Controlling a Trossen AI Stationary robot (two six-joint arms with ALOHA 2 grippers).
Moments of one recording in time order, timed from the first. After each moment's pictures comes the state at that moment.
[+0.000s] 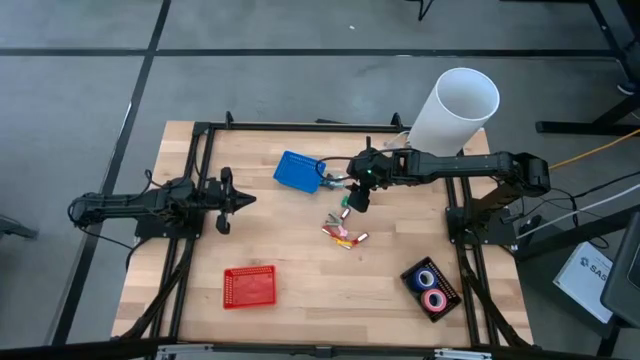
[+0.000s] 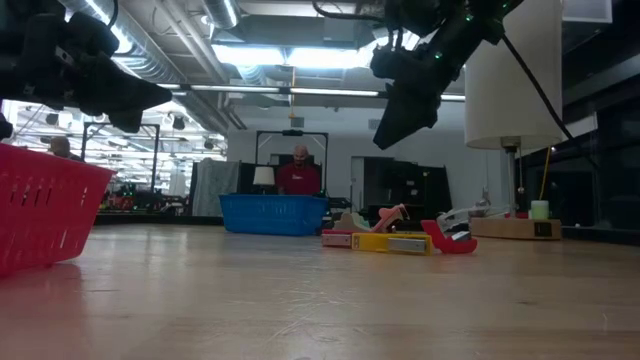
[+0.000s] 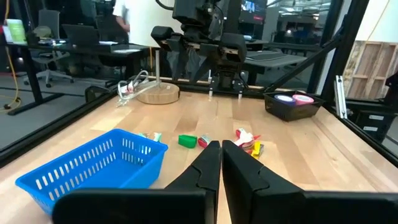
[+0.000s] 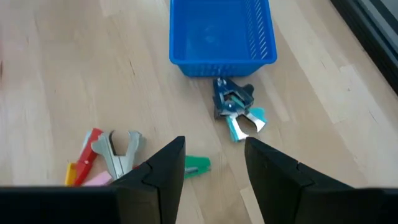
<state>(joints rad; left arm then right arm) 0.09 0.07 0.01 0.02 -0.03 -0.09 -0.15 1.51 1.06 -0.45 0.11 0.14</state>
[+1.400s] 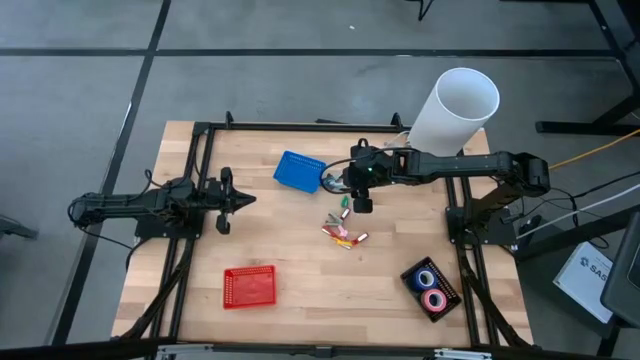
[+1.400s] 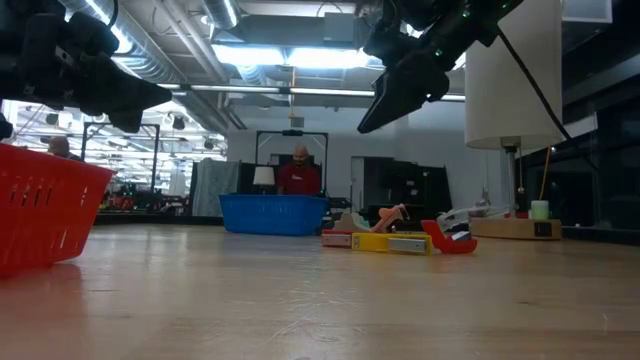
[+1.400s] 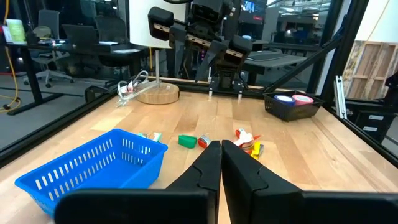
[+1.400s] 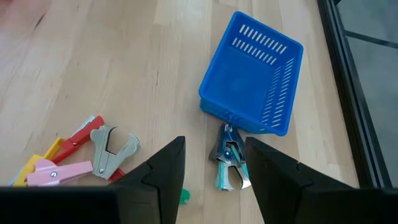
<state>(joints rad) 0.09 0.07 0.01 0.03 -0.03 -0.09 -0.15 1.51 1.06 -0.33 0.02 -0.32</state>
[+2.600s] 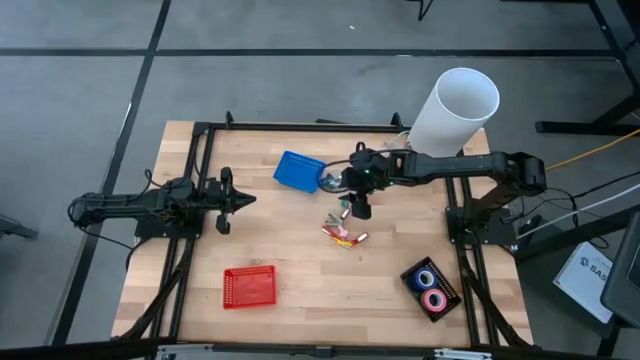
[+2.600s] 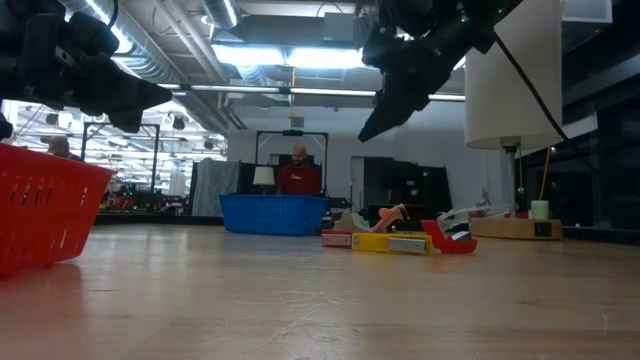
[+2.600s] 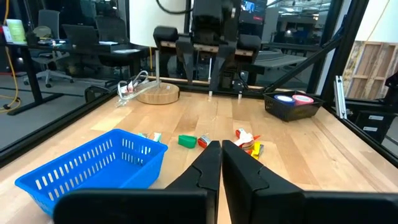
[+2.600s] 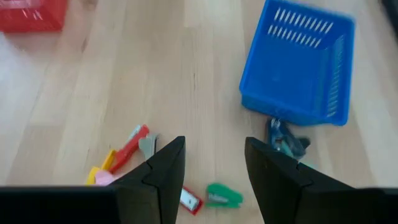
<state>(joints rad) 0.09 0.07 0.01 0.03 -0.03 -0.09 -0.15 1.55 1.06 -0.35 -0.11 -0.14</state>
